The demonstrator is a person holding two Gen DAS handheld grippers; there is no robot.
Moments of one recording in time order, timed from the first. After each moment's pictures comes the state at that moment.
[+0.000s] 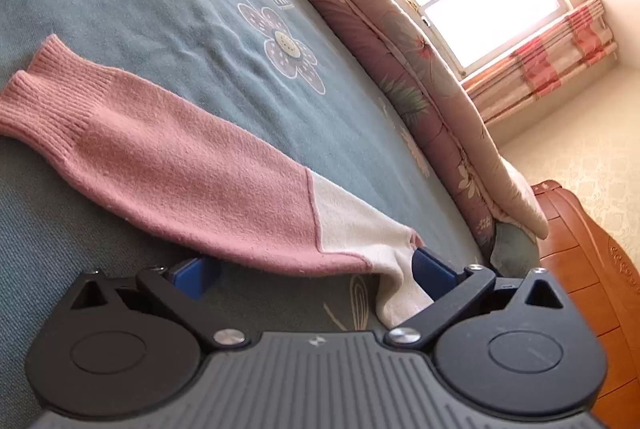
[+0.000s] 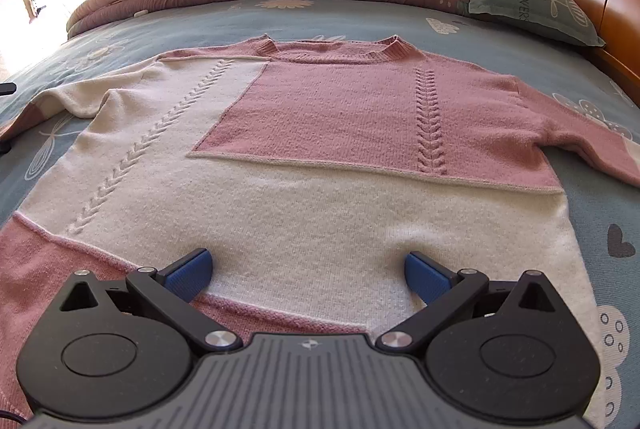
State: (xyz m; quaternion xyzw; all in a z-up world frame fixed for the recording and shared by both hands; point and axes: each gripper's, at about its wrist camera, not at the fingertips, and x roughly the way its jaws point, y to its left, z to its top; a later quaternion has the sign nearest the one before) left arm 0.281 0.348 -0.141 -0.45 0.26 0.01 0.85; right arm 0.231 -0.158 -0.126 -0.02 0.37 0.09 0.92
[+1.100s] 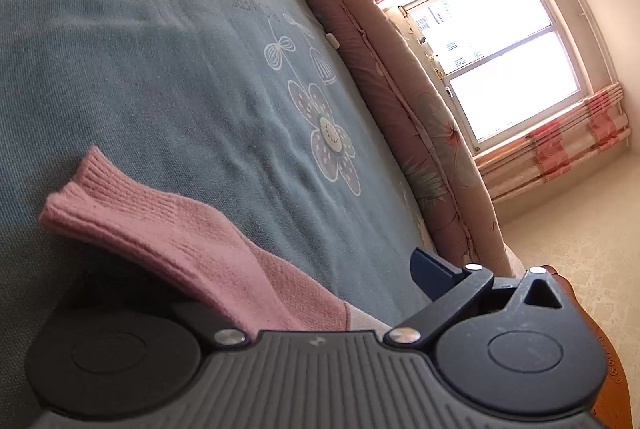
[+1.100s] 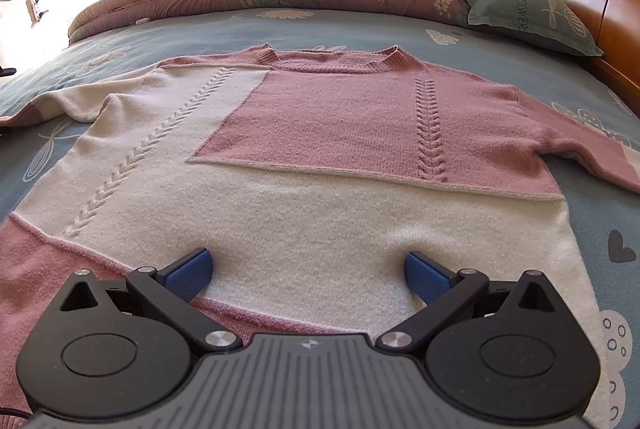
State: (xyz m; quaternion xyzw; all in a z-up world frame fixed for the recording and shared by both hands) left arm 0.307 0.417 -0.148 -0.50 0.21 0.07 0.84; right arm 0.229 -0.156 -0.130 -0.02 0.35 0.09 0.93
